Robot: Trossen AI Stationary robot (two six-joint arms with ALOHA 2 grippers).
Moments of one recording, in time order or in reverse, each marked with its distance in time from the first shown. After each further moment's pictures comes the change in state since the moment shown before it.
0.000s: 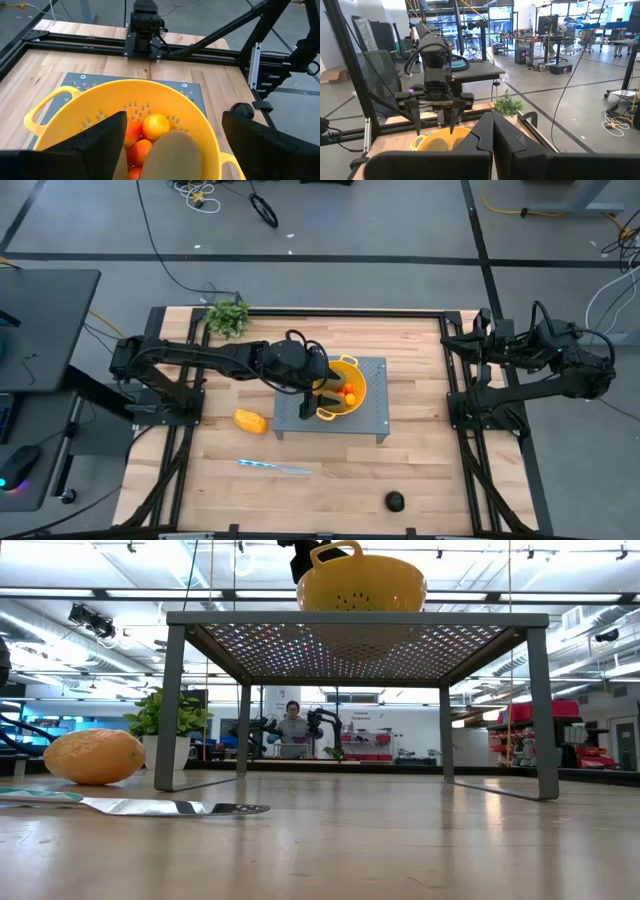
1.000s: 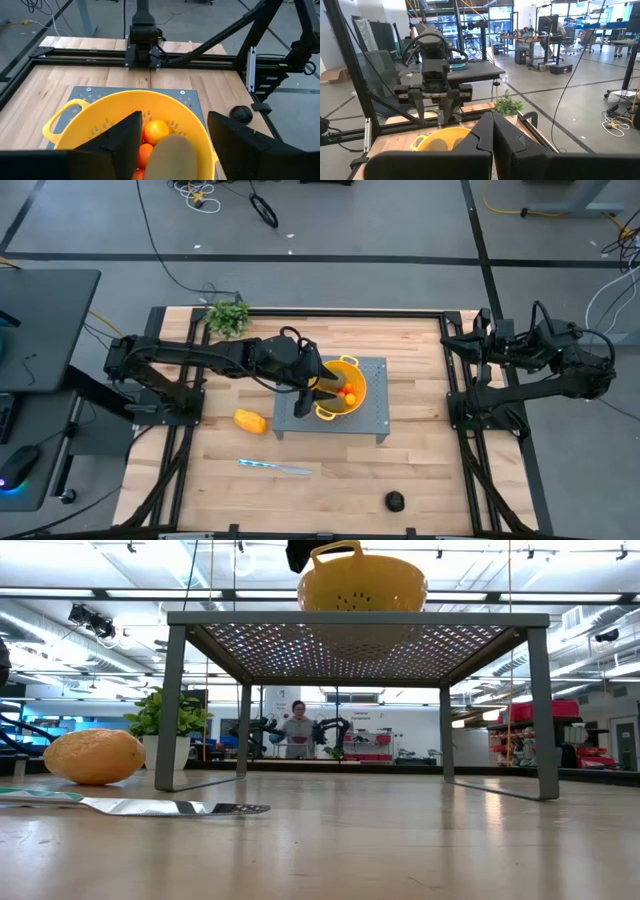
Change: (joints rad) left arm 0.001 -0.047 0.001 -0.009 0.000 0.051; right arm 0.000 0.000 0.000 0.000 -0.001 0.000
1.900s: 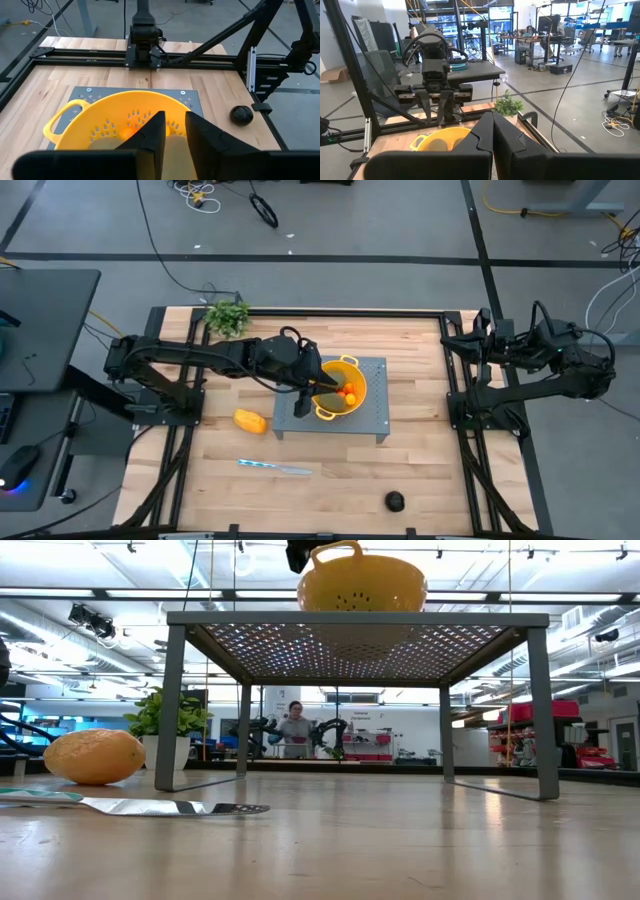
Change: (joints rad) left arm 0.001 0.000 0.000 0.000 0.000 0.002; right arm 0.000 0.000 0.000 0.000 0.000 0.000
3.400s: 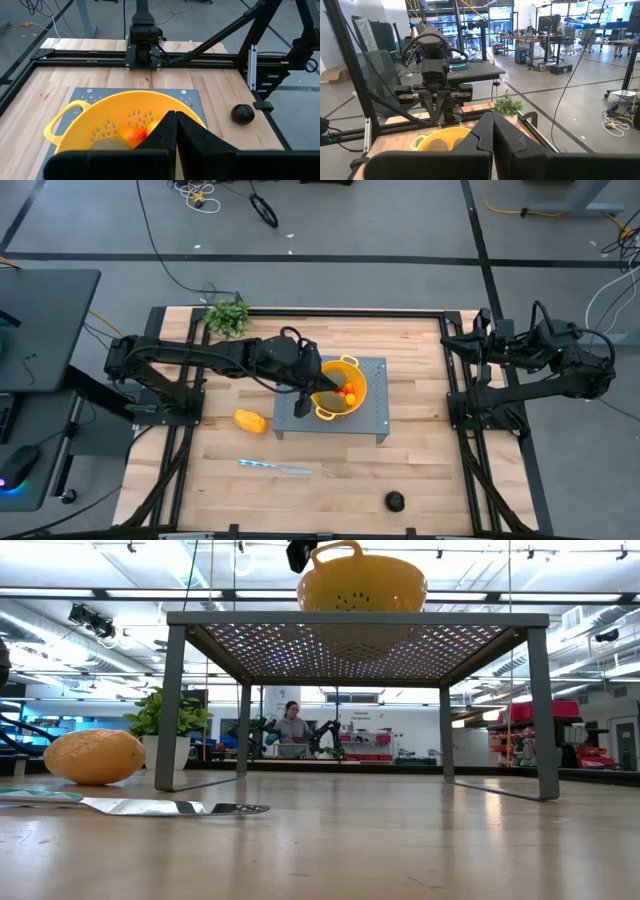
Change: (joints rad) left arm 0.000 0.001 0.000 0.000 0.000 0.016; right arm 0.000 0.000 0.000 0.000 0.000 0.000
